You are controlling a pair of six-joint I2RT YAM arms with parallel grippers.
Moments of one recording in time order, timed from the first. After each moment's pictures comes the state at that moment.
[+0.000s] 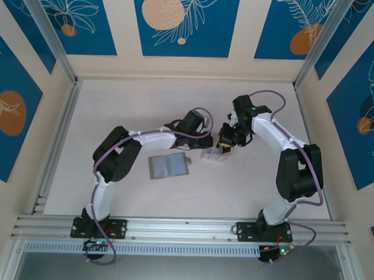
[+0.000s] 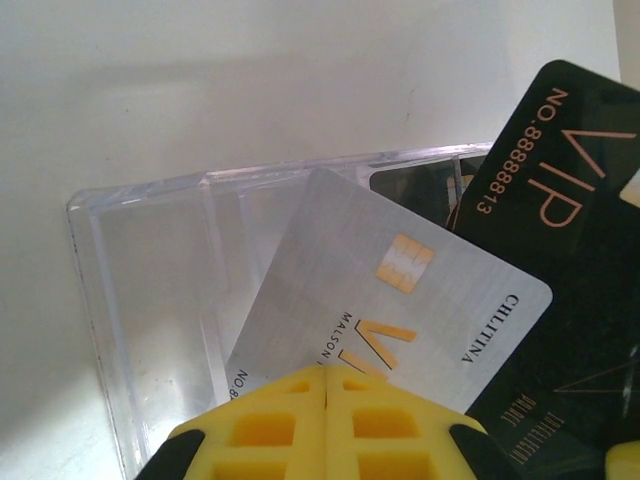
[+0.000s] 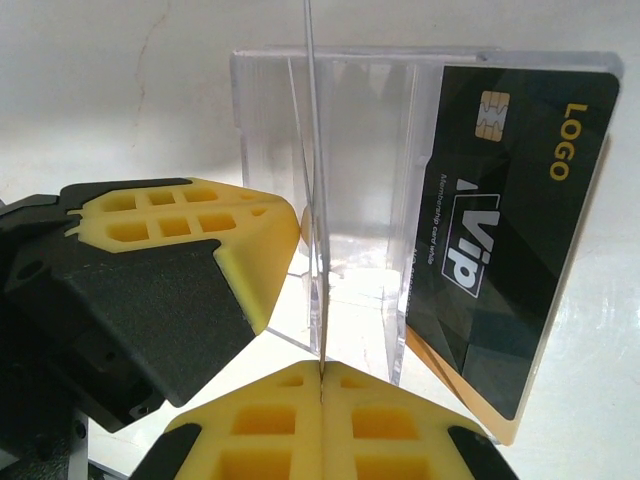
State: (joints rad) left arm -0.77 2.09 1.43 -0.13 0.35 -0.73; right arm 0.27 1.68 1.28 -0.94 -0.36 0.45
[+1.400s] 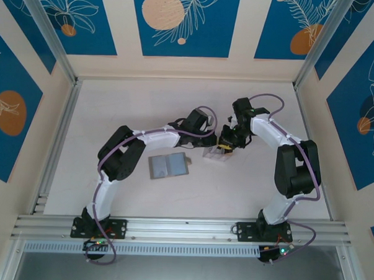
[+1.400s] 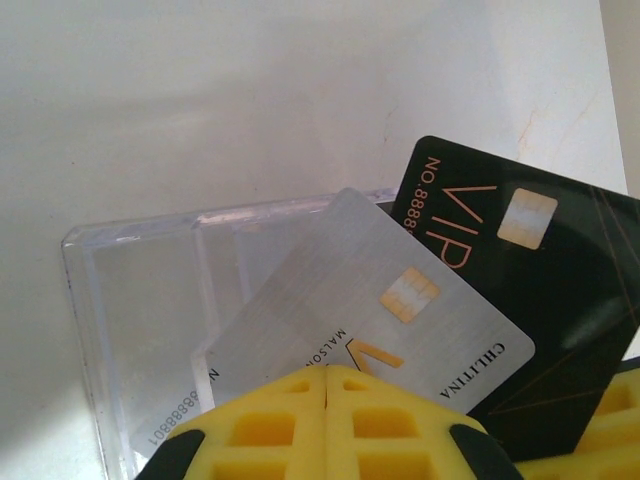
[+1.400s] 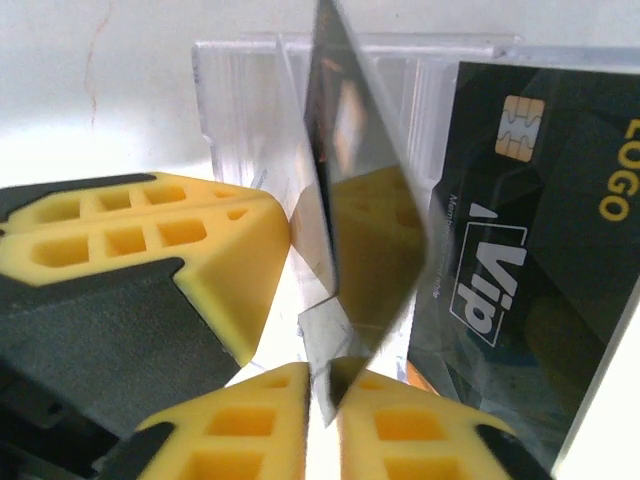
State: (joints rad) left arm -0.79 2.15 1.50 -0.14 0.34 -0.71; right arm 0.26 1.72 1.25 -0.89 -0.36 0.48
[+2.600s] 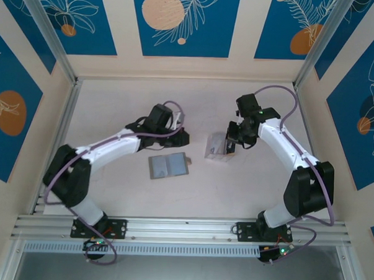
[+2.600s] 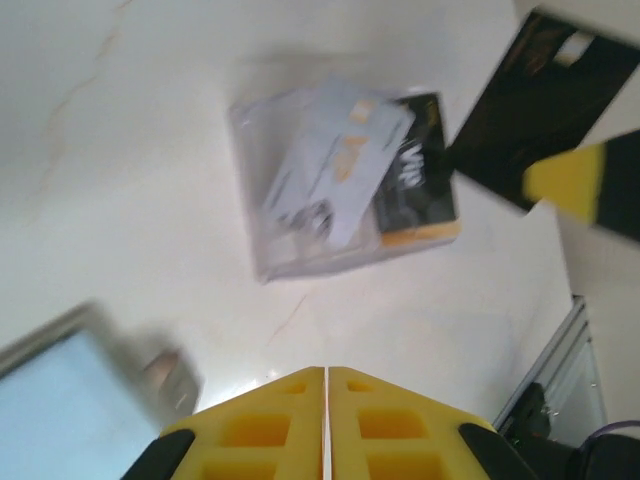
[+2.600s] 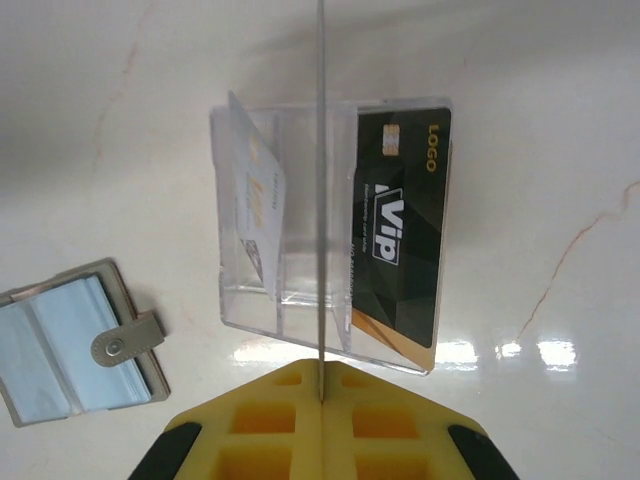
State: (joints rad) left arm -0.64 1.58 1.09 -0.31 0.41 -0.64; right arm 0.31 1.51 1.27 -0.98 -0.11 0.50
